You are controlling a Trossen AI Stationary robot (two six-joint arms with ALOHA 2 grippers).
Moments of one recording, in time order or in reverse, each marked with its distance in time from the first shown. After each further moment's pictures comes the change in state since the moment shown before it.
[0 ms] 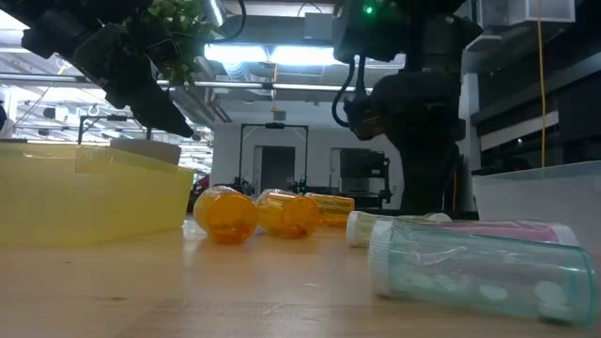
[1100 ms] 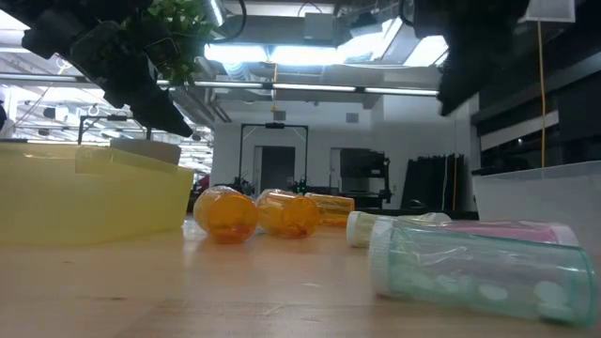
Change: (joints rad) left arm 0.000 0.000 0.000 0.000 0.030 0.000; right arm 0.067 -0.534 -0.153 -0.085 0.311 -0.034
